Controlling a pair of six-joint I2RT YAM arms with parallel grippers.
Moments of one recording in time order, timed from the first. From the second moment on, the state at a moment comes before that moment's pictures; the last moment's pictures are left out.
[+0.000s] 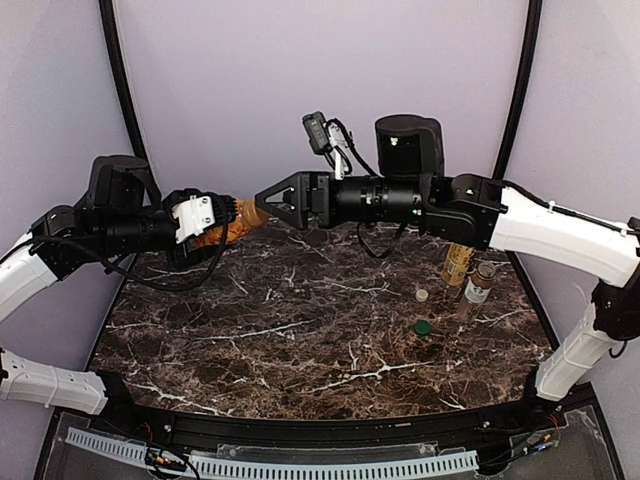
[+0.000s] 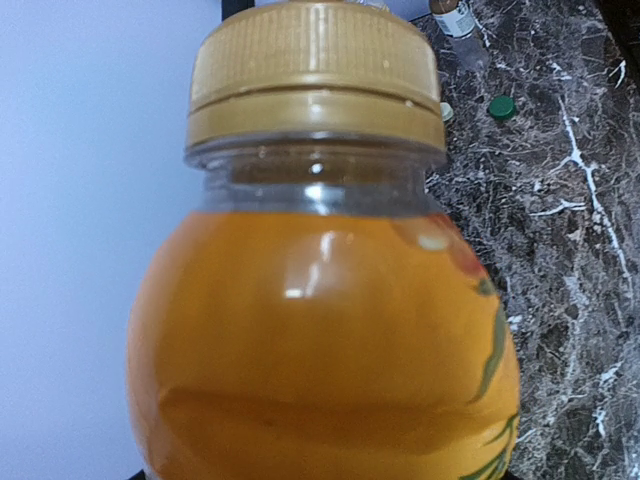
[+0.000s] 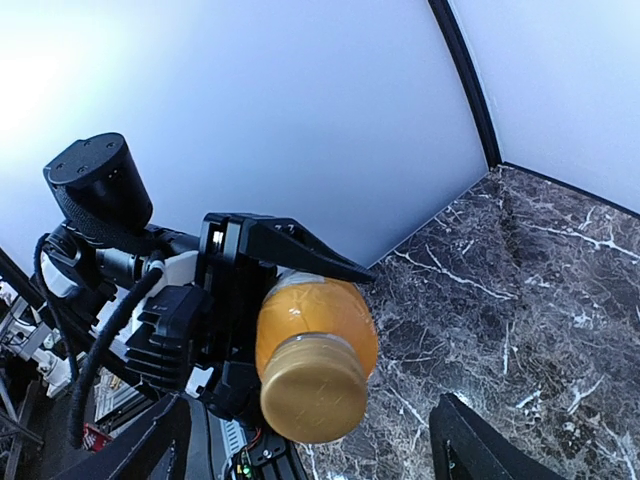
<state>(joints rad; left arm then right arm) -0.77 1.01 1.18 -0.64 0.05 0.82 1.10 1.57 1.56 -0.16 -0.20 0.46</state>
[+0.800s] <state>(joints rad) -0.81 1.01 1.13 -0.53 -0.11 0.97 1.09 1.65 1.61 -0.17 -0.23 0.53</state>
